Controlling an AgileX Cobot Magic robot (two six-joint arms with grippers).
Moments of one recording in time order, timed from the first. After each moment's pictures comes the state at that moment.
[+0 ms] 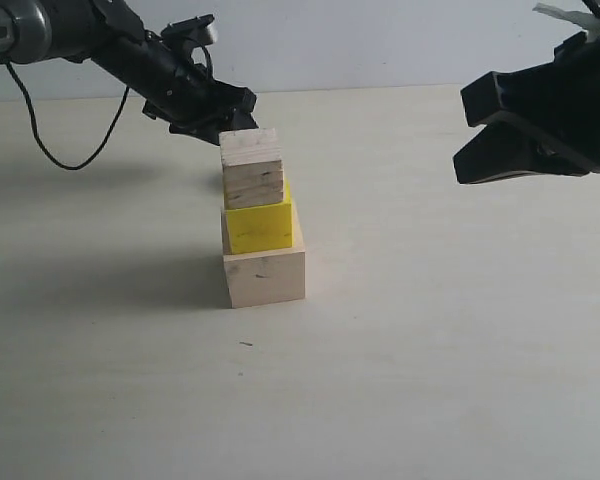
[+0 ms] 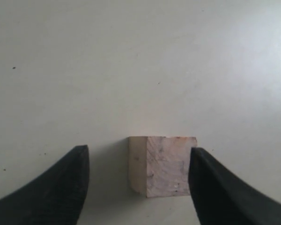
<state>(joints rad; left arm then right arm) -0.28 2.40 -1.97 -0.62 0.85 0.47 0.29 1.21 -0.92 0.56 0.86 -0.24</state>
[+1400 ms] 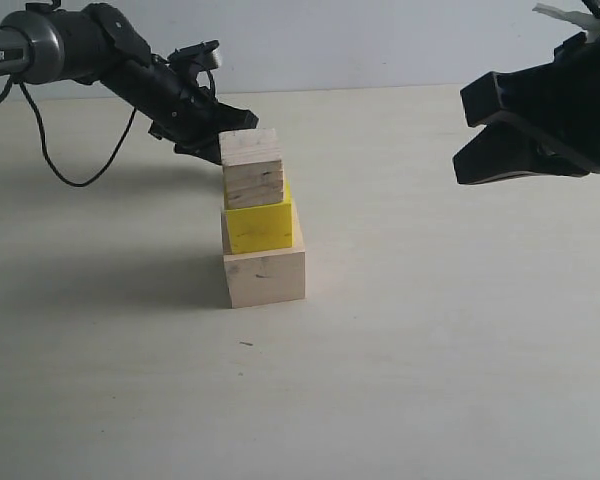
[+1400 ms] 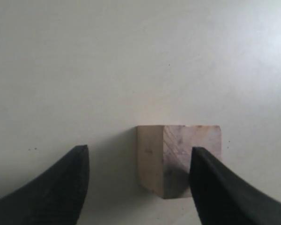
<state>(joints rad) -0.28 2.46 -1.98 -0.65 0.86 0.51 0.29 1.21 -0.92 0.56 0.86 -0.23</state>
